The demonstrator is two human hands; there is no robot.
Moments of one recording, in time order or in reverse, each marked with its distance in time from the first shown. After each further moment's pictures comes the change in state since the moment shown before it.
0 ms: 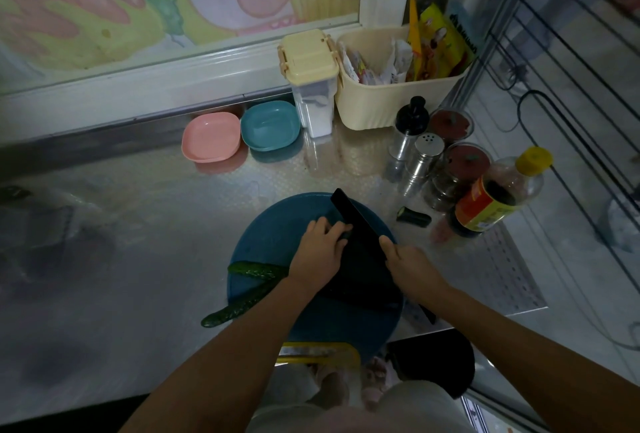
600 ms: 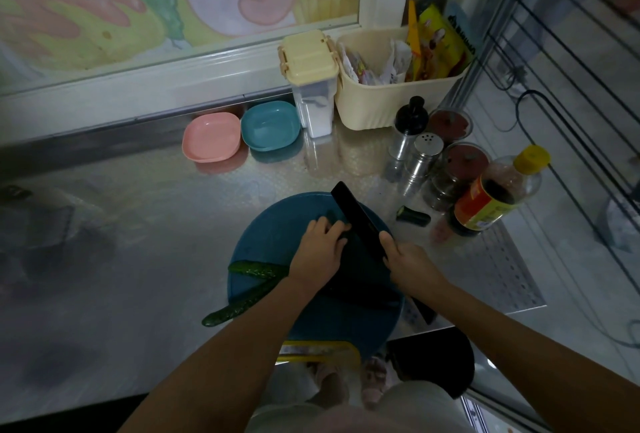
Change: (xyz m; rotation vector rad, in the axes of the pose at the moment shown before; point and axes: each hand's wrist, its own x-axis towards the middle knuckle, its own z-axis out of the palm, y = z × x) left_hand -0.003 0.002 0.001 0.027 0.026 -0.004; right_hand -0.002 -0.001 0.001 0.145 0.012 0.046
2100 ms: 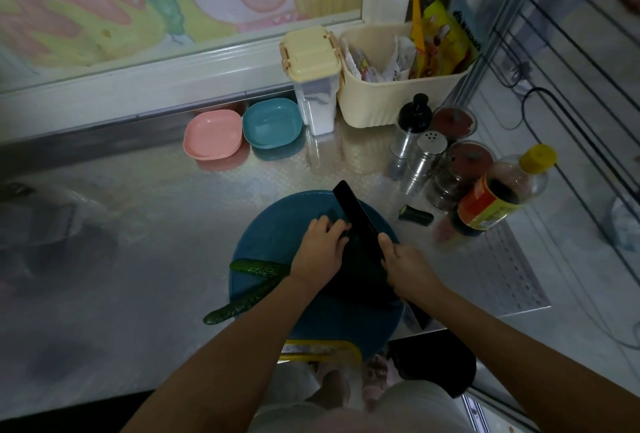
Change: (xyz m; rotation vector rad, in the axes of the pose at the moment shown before) left_hand 0.001 -0.001 0.002 -0.015 0.018 0.016; right_hand -0.003 -0.001 0.010 0.023 0.023 -0.004
